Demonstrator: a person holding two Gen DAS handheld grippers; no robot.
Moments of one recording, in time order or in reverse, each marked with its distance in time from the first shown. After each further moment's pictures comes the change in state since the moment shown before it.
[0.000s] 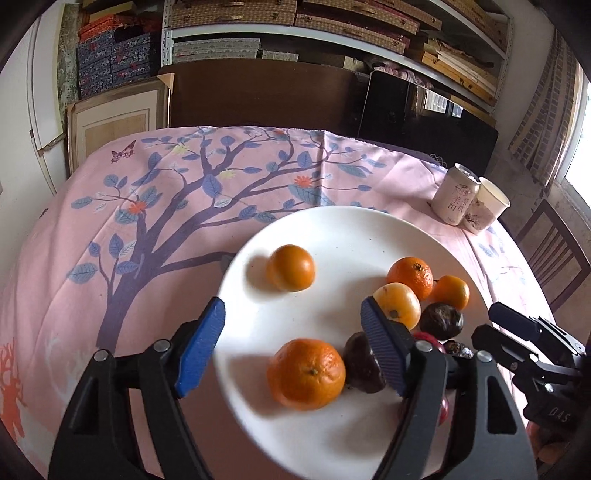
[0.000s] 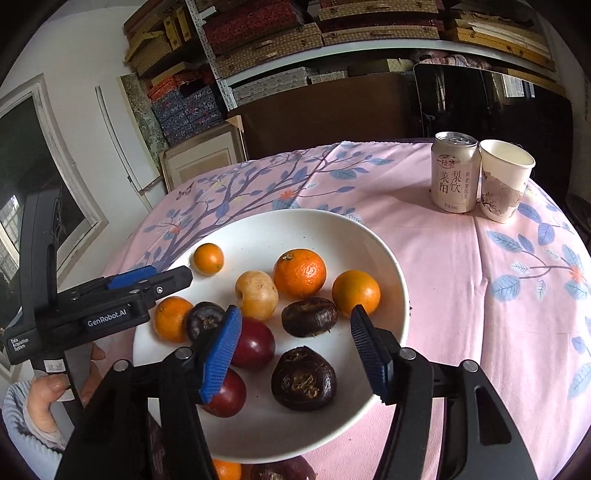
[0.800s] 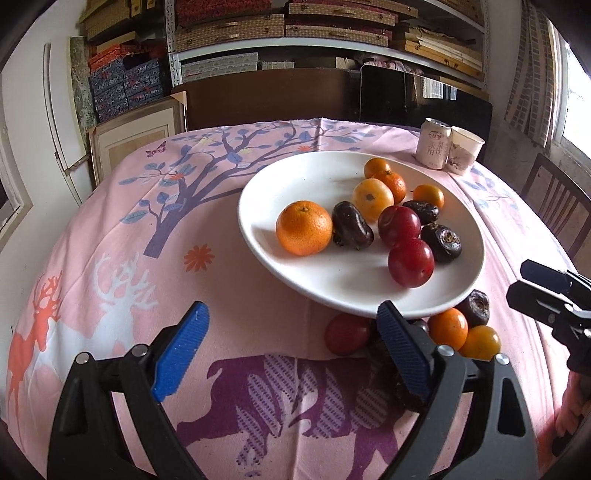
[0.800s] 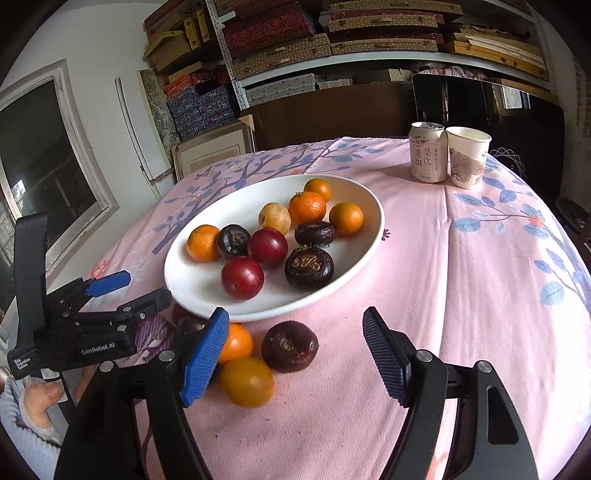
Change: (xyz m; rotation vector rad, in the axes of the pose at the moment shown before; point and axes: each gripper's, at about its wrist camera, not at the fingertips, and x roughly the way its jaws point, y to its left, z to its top) left arm -0.065 -0.018 -0.102 0.104 -0.038 0.110; right arm -0.069 0.006 -0.080 -0.039 -0.011 0.014
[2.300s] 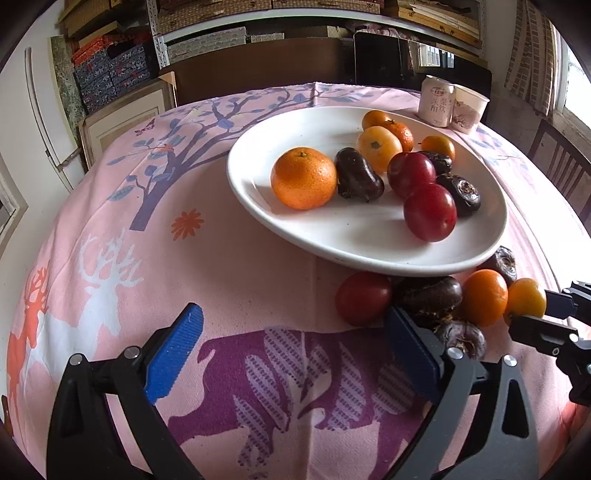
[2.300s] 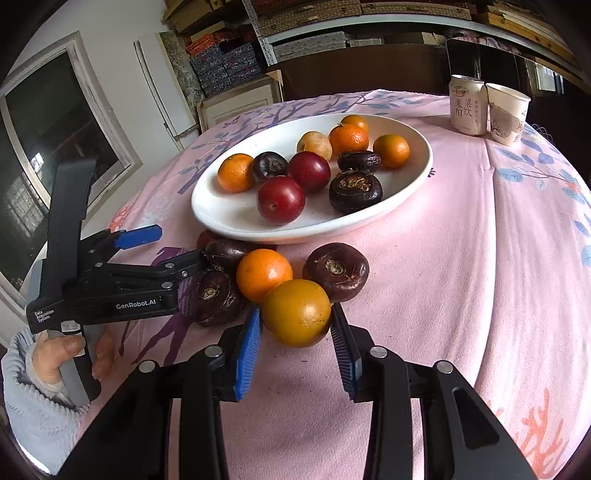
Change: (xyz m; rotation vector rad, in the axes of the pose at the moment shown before) left arm 0.030 -0.001 -0.013 0.065 0.110 -0.002; right arm 0.018 0.016 -0.026 -0.035 0.164 0.100
